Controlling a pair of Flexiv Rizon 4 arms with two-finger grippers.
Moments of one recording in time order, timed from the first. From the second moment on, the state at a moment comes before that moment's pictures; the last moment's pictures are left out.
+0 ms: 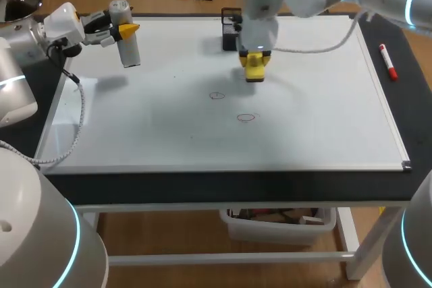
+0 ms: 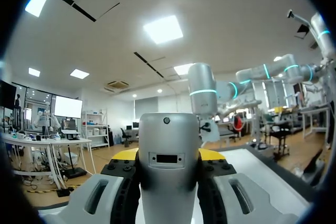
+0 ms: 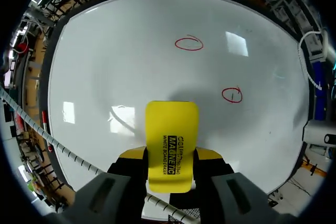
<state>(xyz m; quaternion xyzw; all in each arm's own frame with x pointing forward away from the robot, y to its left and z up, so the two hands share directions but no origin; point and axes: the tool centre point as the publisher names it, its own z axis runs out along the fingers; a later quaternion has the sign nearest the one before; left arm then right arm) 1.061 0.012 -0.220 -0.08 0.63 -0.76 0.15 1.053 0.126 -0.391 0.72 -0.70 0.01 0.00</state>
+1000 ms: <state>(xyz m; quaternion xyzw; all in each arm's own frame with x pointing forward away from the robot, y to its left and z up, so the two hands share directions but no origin) 1.060 0.012 -0.219 -0.08 0.63 -0.76 0.15 1.030 0.208 -0.392 0.75 -0.66 0.03 0.00</state>
